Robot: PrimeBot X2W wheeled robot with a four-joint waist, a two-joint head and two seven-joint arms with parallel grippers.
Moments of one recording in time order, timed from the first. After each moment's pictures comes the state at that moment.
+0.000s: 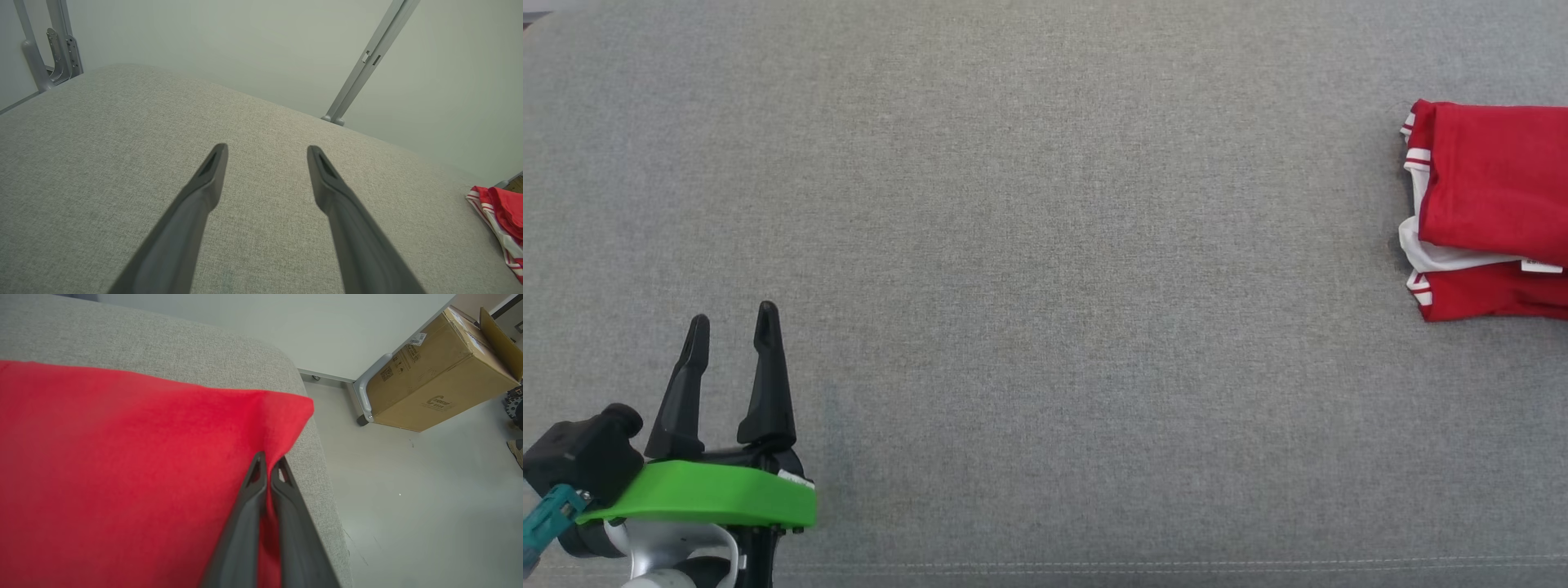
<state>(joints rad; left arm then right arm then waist) 0.06 0.06 -0.08 -0.31 -0.52 0.12 0.00 -0.71 -0.80 0.67 0.84 0.68 -0.07 0.04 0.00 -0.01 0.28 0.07</state>
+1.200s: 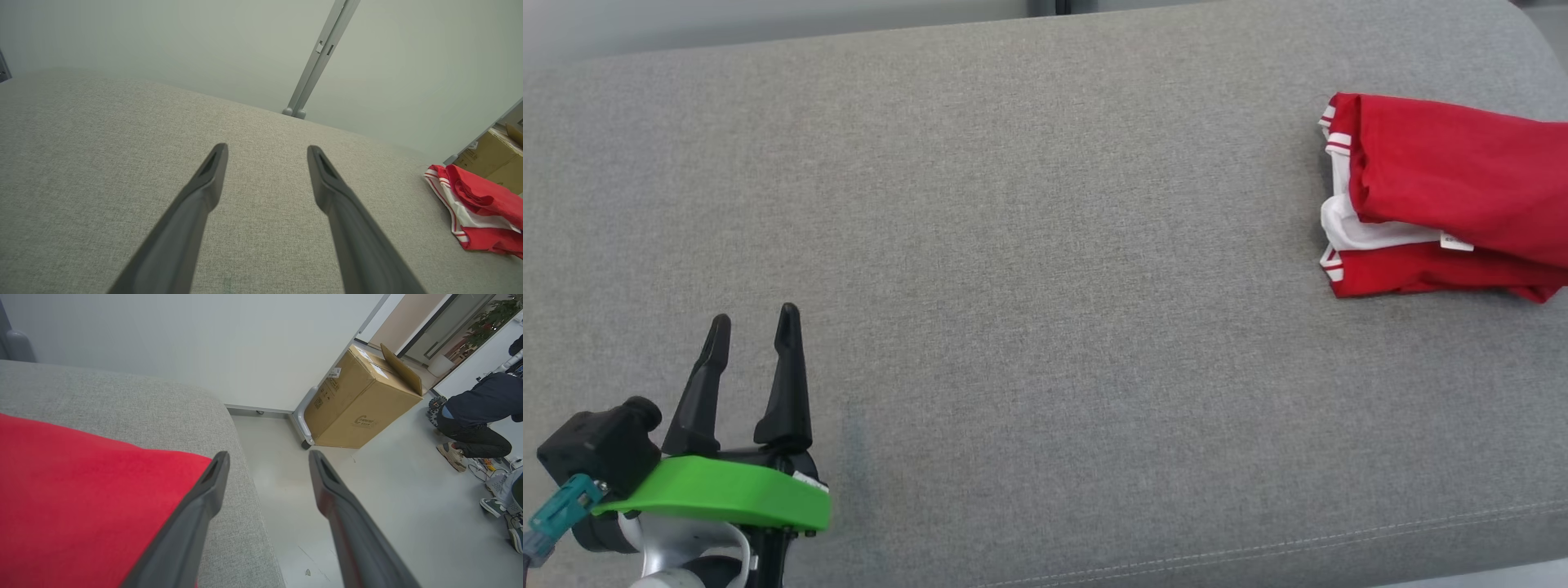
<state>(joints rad) 0.06 0.07 -0.09 -0.33 -0.51 0.12 0.06 -0.77 -0.75 0.64 0.94 0.60 -0.12 -0.14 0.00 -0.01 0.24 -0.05</state>
